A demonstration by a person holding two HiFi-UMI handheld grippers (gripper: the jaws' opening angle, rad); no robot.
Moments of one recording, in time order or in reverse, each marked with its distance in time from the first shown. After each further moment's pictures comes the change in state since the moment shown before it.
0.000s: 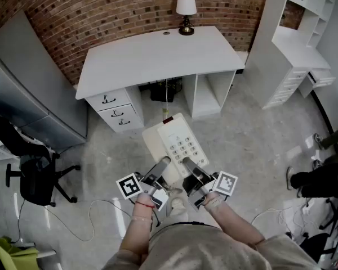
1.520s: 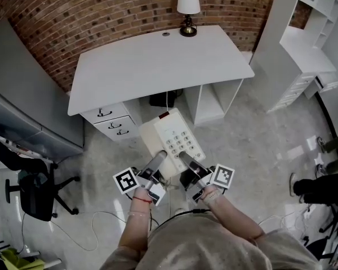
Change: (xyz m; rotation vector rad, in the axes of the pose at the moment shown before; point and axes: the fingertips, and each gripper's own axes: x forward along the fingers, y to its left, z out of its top) left arm 0.086 0.066 0.122 -0.014 0.007 0.040; right arm 0.132 -0.050 0.082 0.048 0.014 -0.012
